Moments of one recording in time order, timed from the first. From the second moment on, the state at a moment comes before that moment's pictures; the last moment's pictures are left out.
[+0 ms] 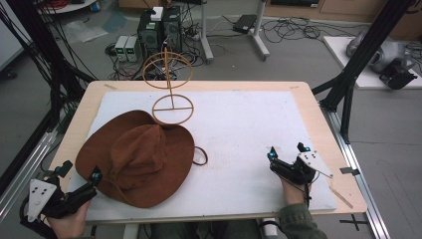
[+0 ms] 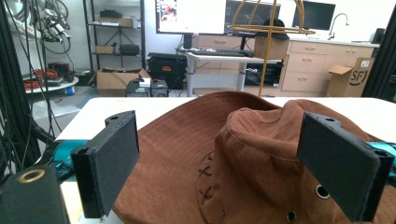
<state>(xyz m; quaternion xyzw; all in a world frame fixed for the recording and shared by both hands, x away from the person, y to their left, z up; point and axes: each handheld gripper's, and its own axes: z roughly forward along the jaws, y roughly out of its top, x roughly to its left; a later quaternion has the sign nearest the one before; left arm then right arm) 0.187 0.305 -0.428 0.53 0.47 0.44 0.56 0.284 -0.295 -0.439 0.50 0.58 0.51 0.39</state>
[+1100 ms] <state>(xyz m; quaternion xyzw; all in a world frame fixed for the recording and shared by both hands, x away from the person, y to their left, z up) 0.214 0.261 -0.419 0.64 0.49 0.35 0.48 0.286 -0.293 -0.440 0.49 0.59 0.51 0.39</state>
